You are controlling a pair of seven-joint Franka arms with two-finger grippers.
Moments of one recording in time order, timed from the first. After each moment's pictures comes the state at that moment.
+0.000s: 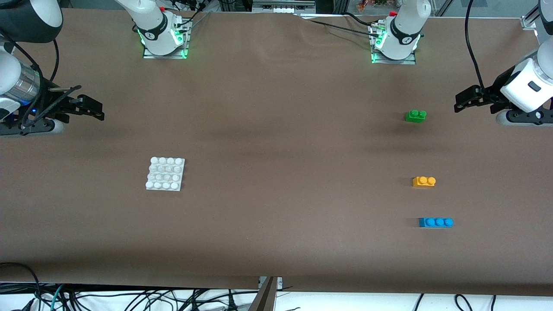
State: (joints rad) left arm 0.07 0.00 -0.09 -1.67 -0.02 1.57 -0.03; right arm 0.07 0.07 -0.02 -1.66 0.02 1.65 -0.04
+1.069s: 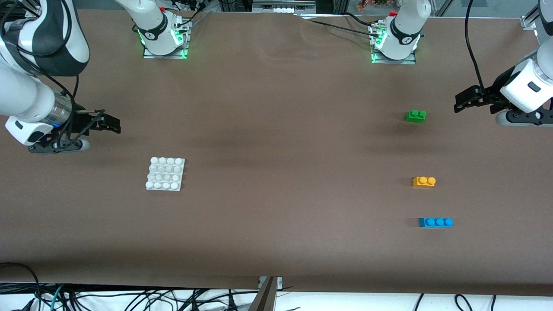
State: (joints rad) left arm 0.07 0.01 -0.09 -1.67 -0.02 1.57 -0.03; right arm 0.07 0.13 -0.02 -1.80 0.02 1.81 -0.04
